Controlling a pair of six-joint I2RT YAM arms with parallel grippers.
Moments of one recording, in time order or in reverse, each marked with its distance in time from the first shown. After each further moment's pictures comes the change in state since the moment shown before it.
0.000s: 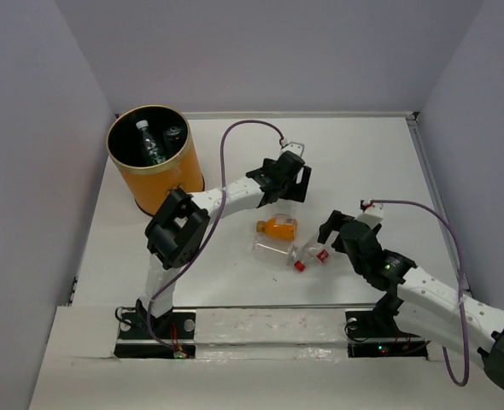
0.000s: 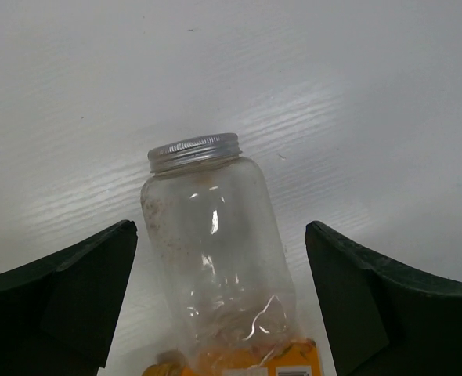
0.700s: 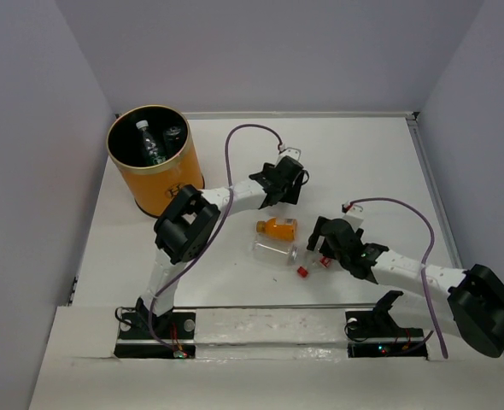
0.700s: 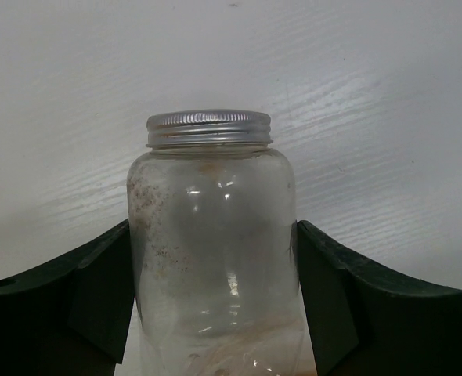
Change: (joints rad) left arm 0.019 0.113 0.008 0.028 -0.061 0.031; right arm -0.023 0.359 -0.012 0.134 -0.140 0.083
